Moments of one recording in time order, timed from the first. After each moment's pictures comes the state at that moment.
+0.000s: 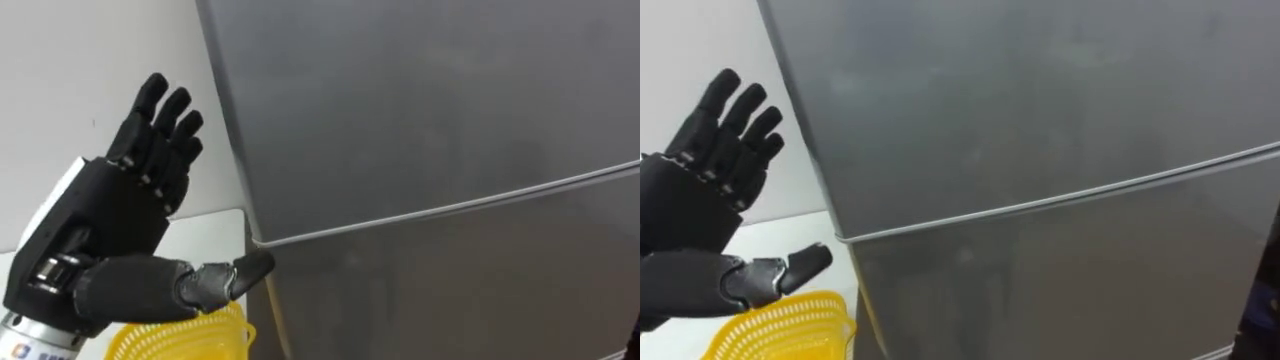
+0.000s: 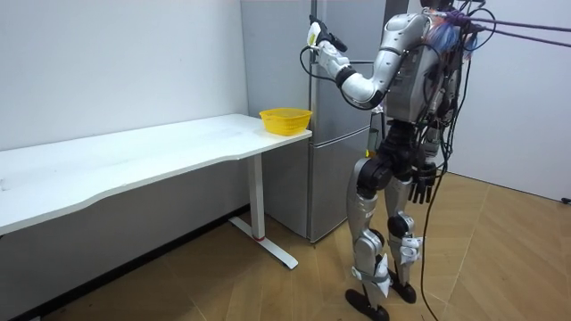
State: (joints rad) left arm -0.04 0.35 0.22 -0.50 -0.54 0.09 -0.37; right arm 0.17 -0.27 -0.06 1.21 -0.38 0.16 0.23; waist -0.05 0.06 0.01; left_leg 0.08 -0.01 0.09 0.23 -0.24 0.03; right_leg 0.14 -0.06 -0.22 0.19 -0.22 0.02
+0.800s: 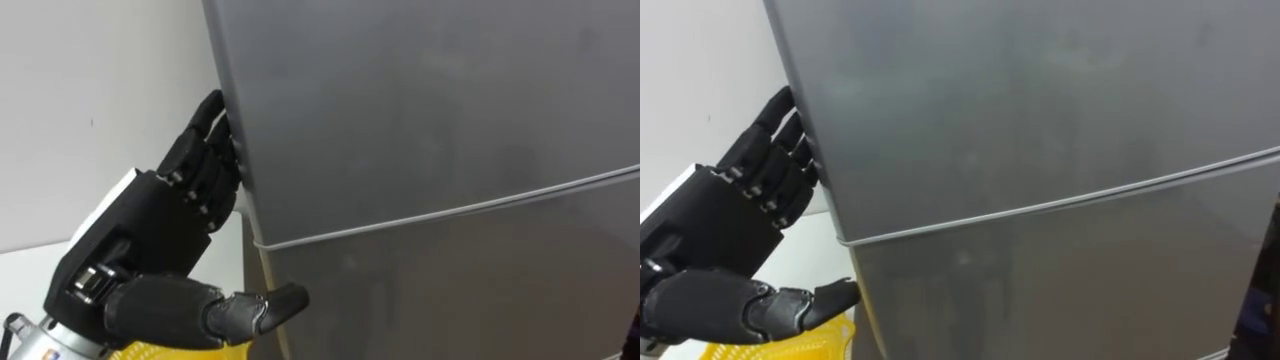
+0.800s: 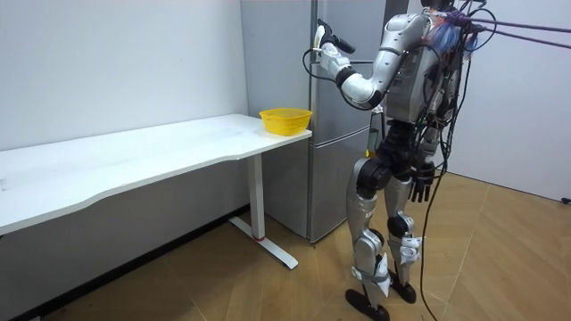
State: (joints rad) left arm -0.04 0.35 0.17 -0.50 -0.60 0.13 -0.44; right arm 0.16 -0.27 -0.04 1.21 -0.36 0.17 0.23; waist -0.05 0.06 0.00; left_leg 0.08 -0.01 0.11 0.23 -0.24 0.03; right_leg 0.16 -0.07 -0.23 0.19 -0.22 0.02
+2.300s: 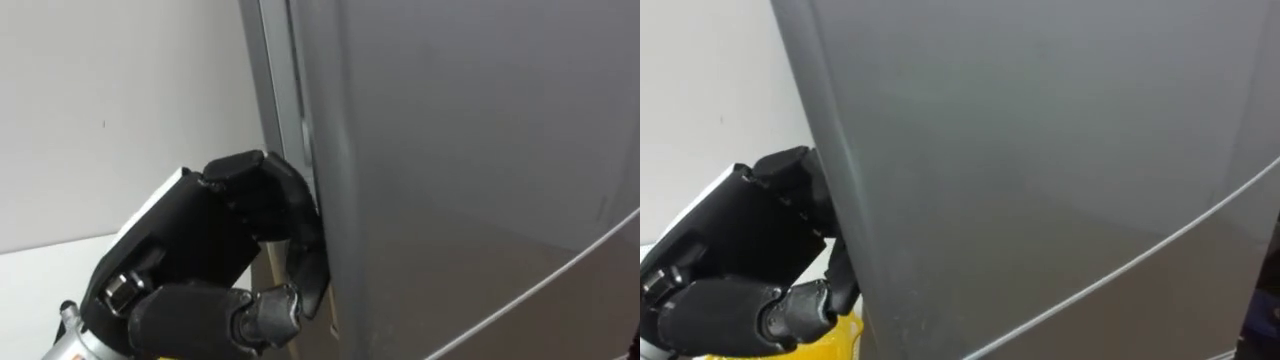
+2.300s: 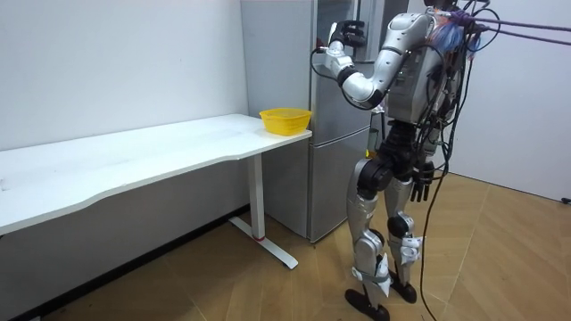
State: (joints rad) left arm -0.08 0.35 0.09 -0.49 -0.72 0.09 -0.58; right arm 0.15 -0.29 0.00 1.21 -0.35 0.16 0.24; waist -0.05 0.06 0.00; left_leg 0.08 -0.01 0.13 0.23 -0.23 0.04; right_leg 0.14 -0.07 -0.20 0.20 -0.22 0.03
